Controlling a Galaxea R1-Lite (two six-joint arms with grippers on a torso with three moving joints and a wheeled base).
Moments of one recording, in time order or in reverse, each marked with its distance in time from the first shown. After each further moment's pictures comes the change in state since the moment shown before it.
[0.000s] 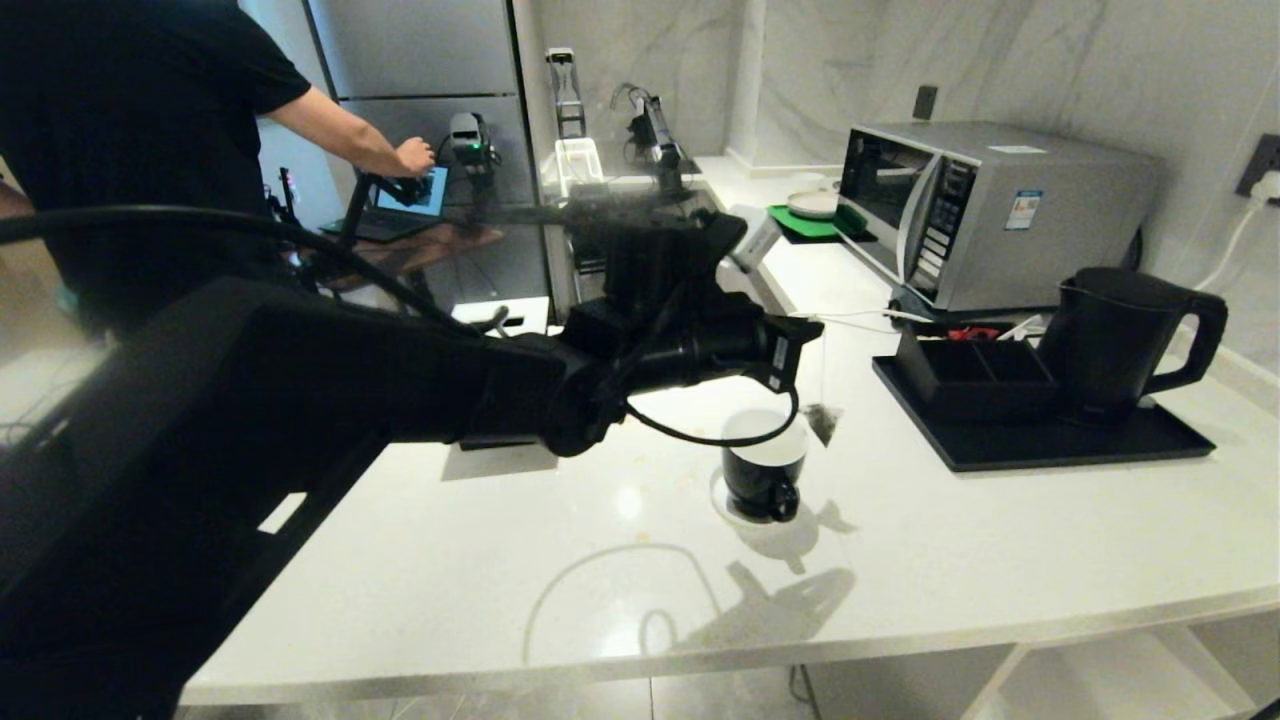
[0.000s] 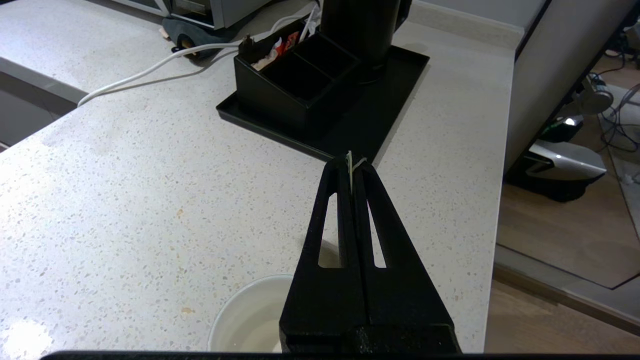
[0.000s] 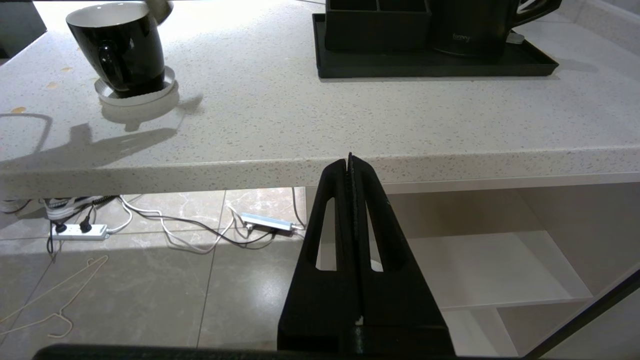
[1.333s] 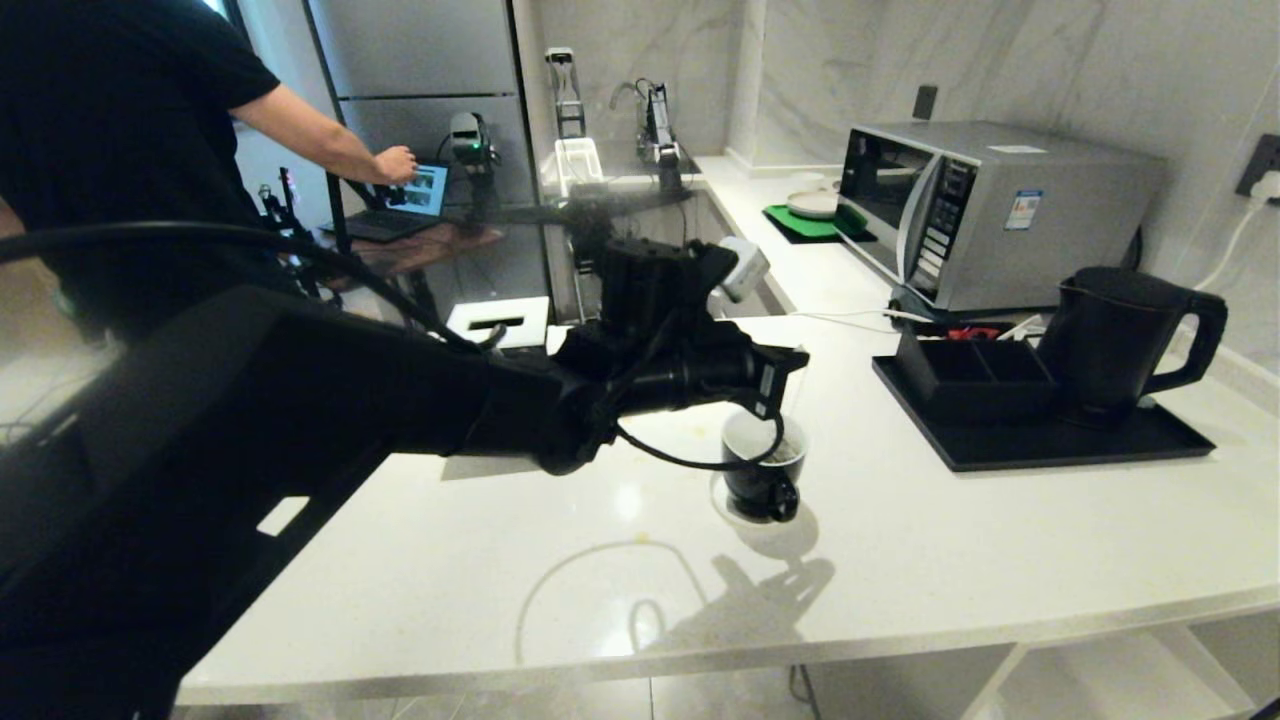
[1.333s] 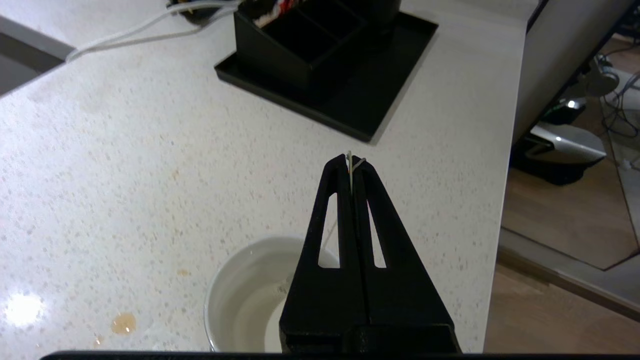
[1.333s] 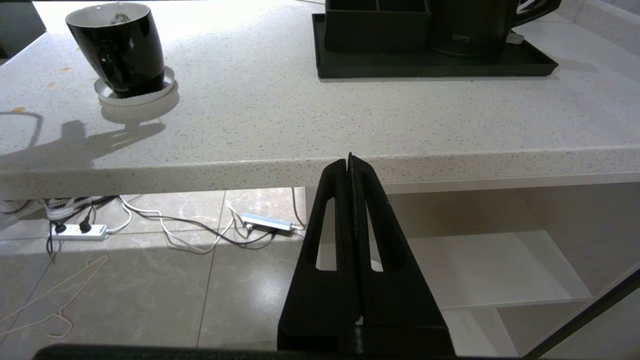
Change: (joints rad) left arm 0.011 -0.002 0.086 -0.009 -0.006 0.000; right arm -0.001 0.000 0.000 0.000 0.001 0.000
